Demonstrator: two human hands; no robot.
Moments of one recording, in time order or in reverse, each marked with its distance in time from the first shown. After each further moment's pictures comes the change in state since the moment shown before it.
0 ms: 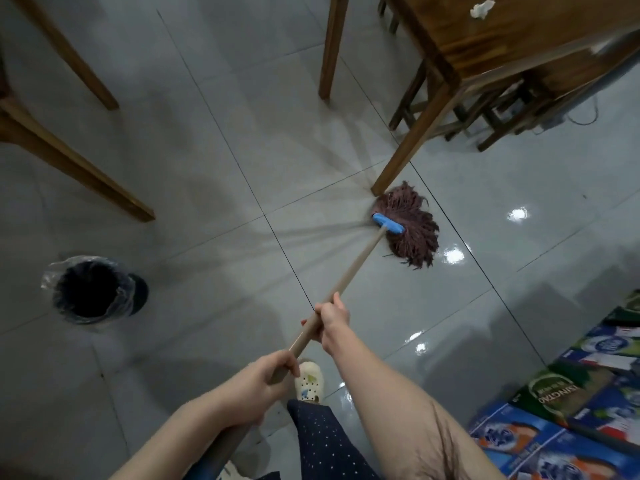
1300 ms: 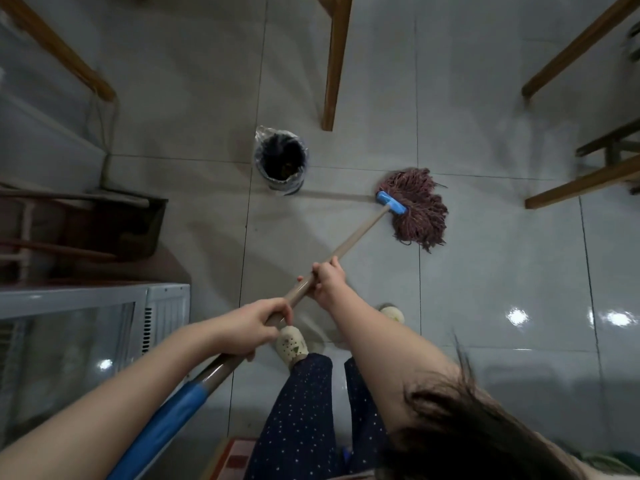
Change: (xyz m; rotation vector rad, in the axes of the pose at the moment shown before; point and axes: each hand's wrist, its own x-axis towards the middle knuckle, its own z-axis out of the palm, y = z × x) left_hand -0.313 -0.271 0.034 -0.265 0.230 -0.235; right_hand -0.161 0.330 0.204 -0.379 -0.203 0.054
